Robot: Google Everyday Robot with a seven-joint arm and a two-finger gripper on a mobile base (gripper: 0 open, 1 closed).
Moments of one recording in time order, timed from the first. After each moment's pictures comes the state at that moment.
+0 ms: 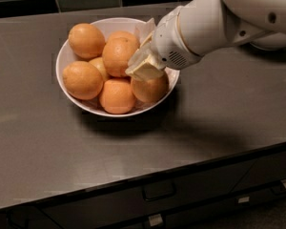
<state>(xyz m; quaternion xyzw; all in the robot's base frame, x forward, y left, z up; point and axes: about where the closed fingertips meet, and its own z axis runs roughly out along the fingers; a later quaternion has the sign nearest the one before) 0.509 0.003 0.969 -0.60 0.68 0.11 0.40</state>
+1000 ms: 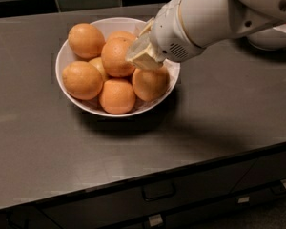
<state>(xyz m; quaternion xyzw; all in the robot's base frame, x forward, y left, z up) 0.506 0.004 0.990 -0.60 0.67 0.10 0.42</state>
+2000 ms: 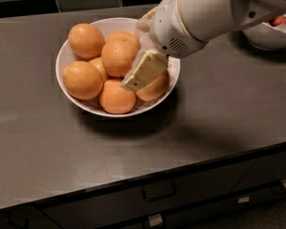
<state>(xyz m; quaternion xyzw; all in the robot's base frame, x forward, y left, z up) 0.501 0.006 1.000 -0.61 0.67 0.09 0.41</state>
